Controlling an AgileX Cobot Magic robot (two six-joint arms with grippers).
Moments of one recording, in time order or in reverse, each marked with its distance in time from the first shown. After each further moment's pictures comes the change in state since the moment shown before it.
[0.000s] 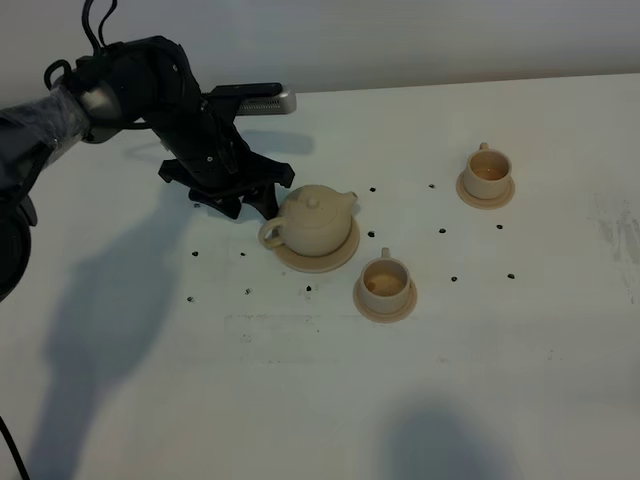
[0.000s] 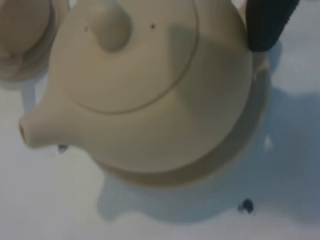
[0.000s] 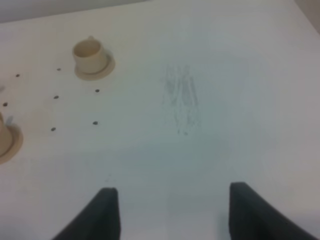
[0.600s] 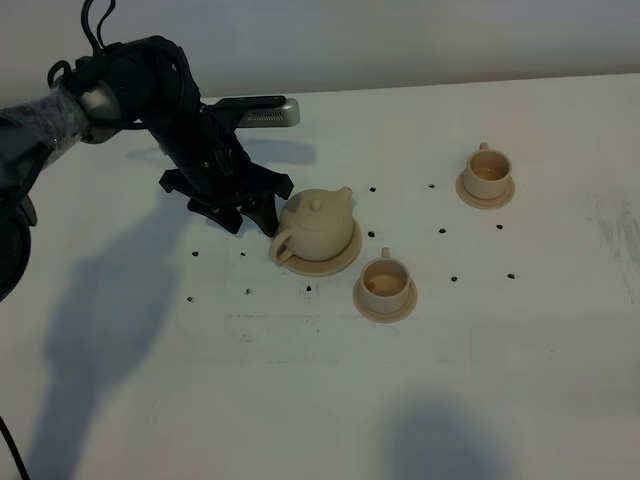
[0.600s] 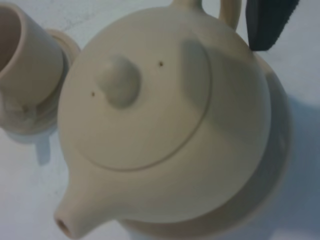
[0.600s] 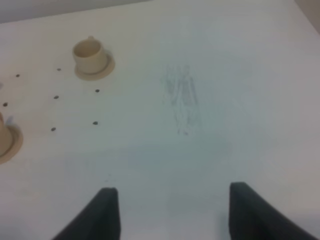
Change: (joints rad) left arm 0.001 0.001 0.000 -0.030 0.086 0.047; right arm 0.000 0.000 0.000 0.000 0.000 0.000
